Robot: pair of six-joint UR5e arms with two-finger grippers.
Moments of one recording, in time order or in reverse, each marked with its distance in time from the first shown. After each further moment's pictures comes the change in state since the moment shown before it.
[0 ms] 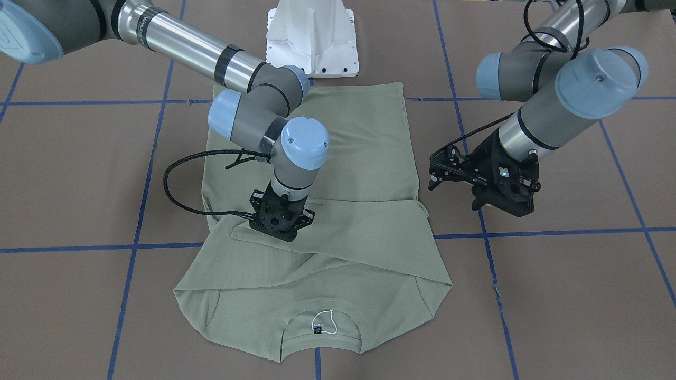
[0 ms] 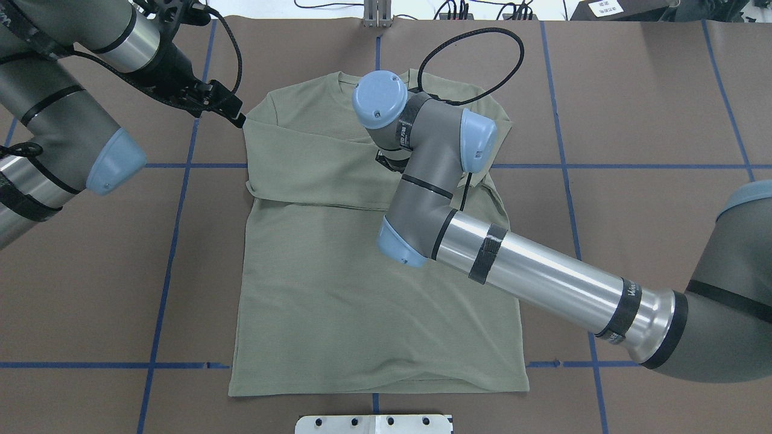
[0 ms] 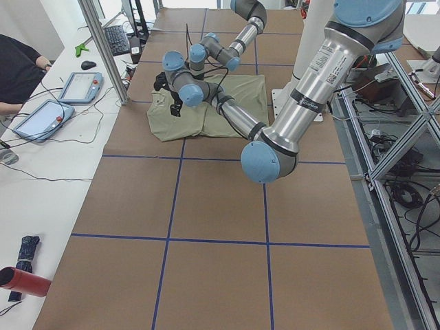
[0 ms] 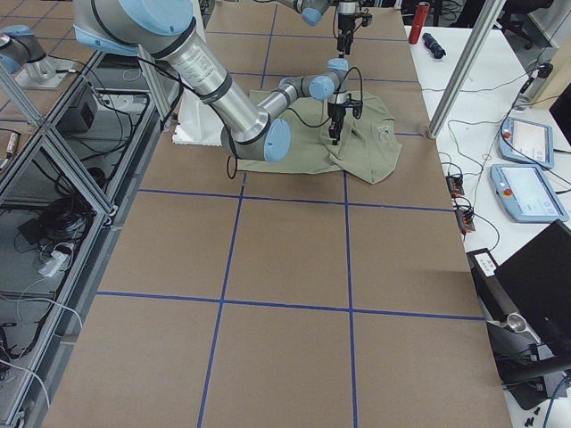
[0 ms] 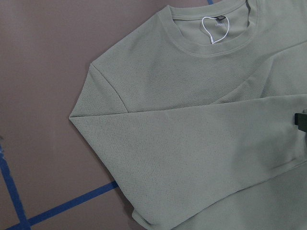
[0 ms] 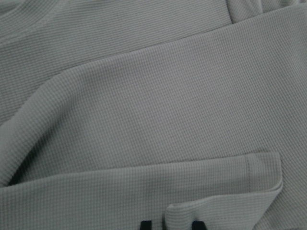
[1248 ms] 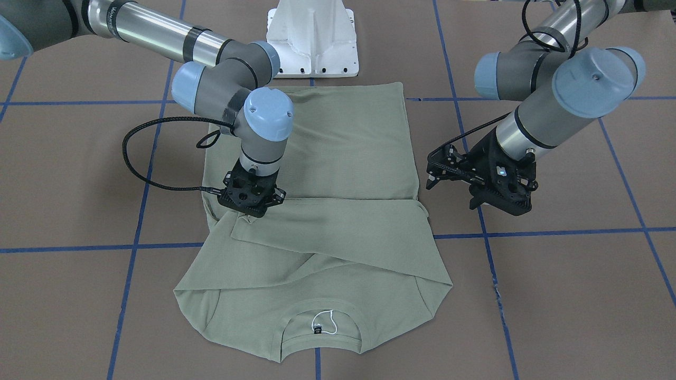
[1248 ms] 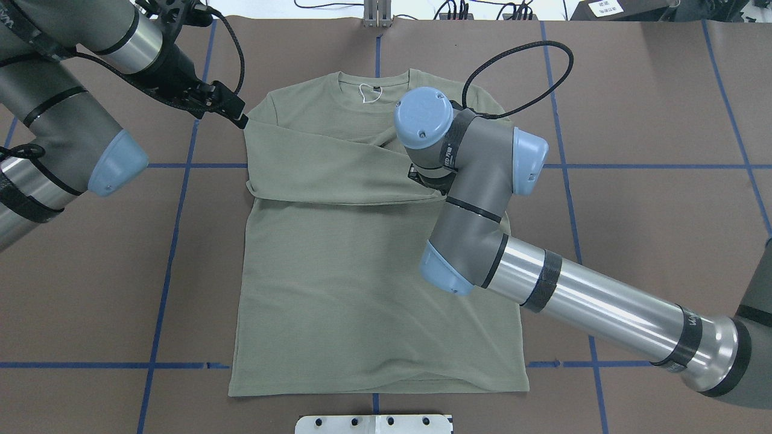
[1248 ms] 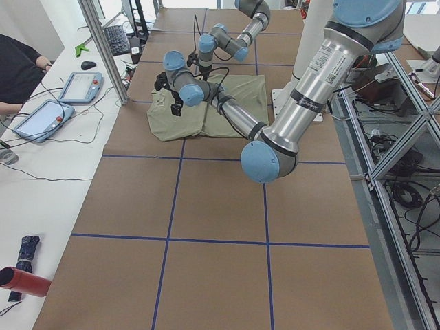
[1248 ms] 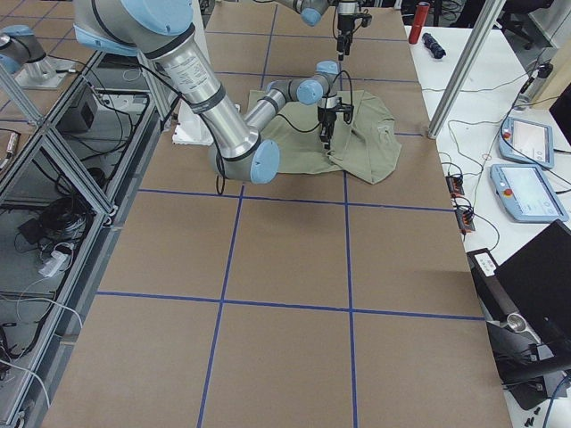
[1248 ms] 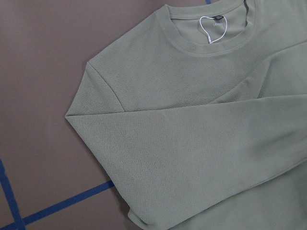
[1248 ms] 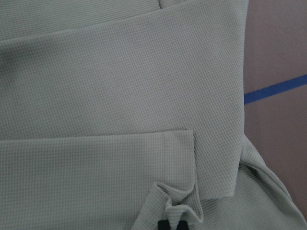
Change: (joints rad) left arm 0.004 -0.002 -0.001 -0.004 0.001 -0.013; right arm -0.011 -0.177 0.279 -0.097 -0.009 -0.012
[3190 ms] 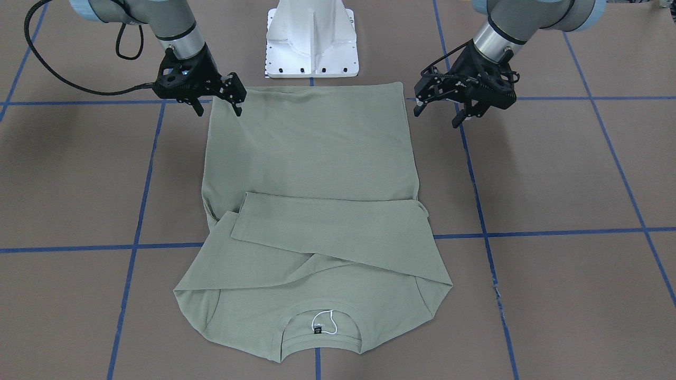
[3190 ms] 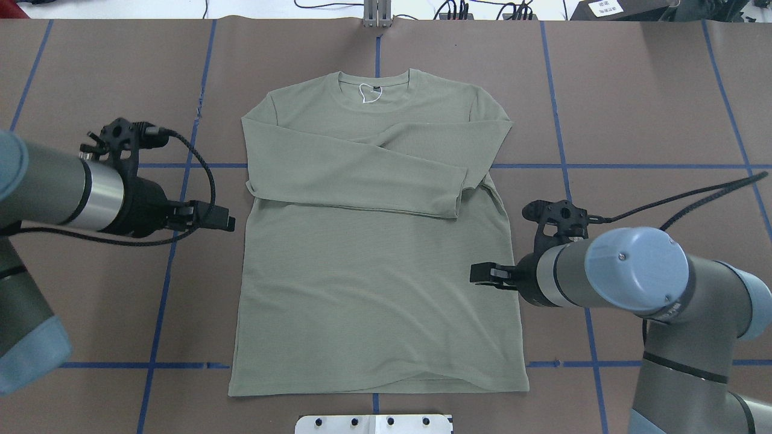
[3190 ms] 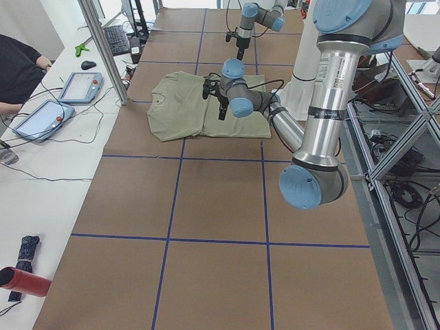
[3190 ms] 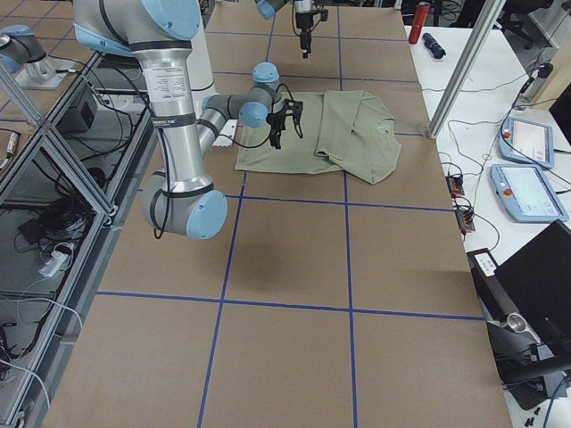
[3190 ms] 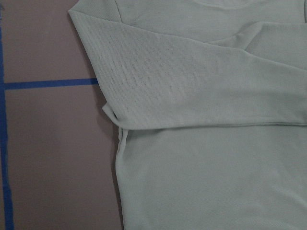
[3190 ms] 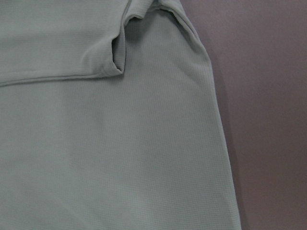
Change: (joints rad) left arm 0.335 0.451 -0.468 -0.248 0.361 -0.595; right arm -0.211 -0.682 0.712 0.412 -0.051 0.118
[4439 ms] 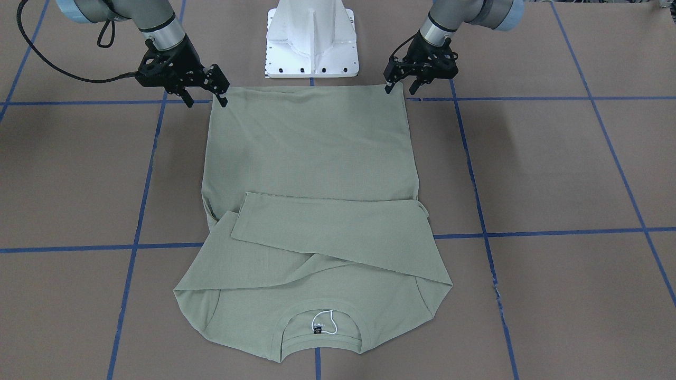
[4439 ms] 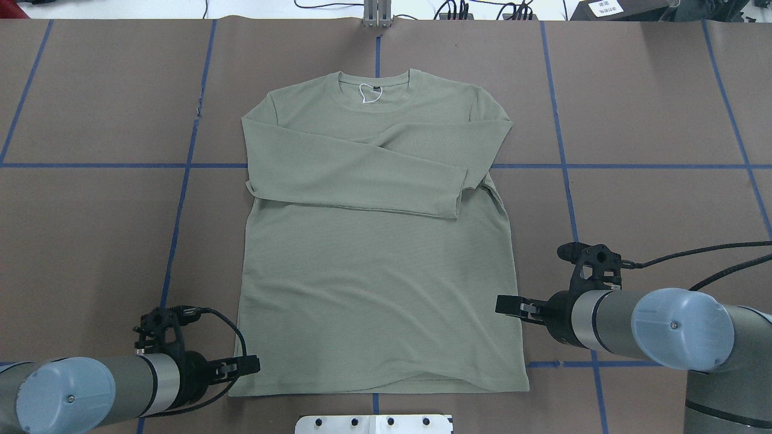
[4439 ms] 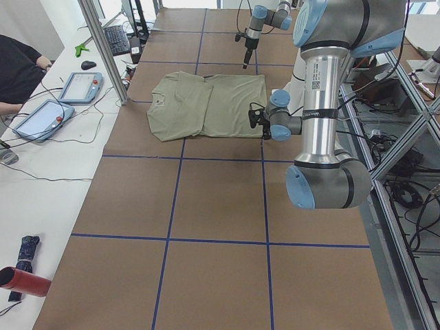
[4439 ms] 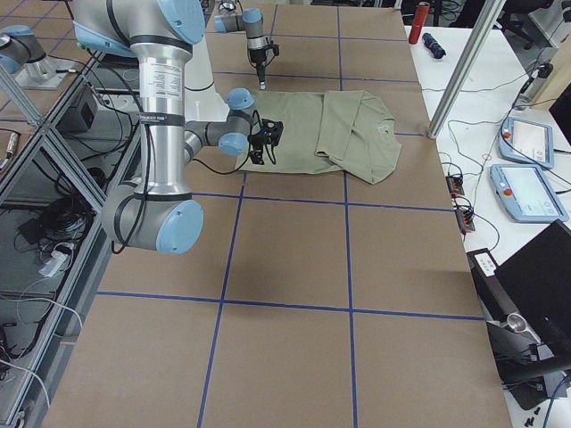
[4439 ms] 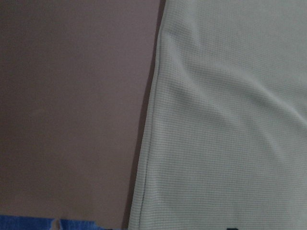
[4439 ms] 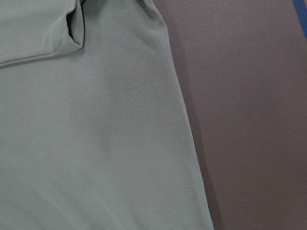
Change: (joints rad) left arm 0.520 0.125 0.067 -0.154 0.418 -0.468; right arm -0.086 -0.148 0.009 0.192 -0.088 0.109
